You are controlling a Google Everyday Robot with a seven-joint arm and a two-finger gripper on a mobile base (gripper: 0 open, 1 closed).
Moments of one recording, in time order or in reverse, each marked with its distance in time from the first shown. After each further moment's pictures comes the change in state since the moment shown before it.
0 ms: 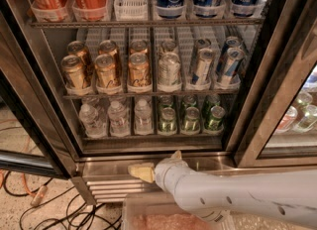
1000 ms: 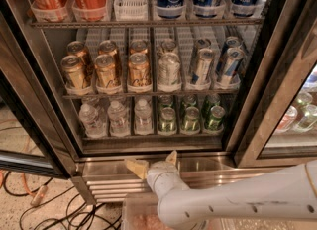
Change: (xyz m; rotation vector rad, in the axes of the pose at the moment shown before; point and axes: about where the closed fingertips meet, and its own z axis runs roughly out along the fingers) arm -0.001 -0.001 0.038 0.089 -0.216 0.106
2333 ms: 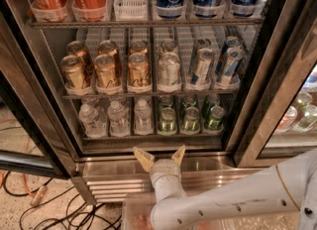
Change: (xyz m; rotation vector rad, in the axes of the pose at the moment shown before) arm -0.023 -0.038 0.013 0.182 -0.275 0.009
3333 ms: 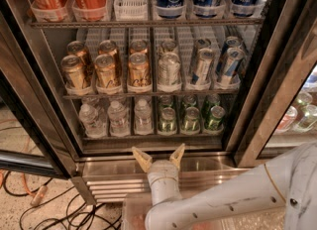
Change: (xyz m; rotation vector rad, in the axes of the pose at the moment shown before) arm -0.008 0.006 -0.004 0.031 -0.087 -0.076
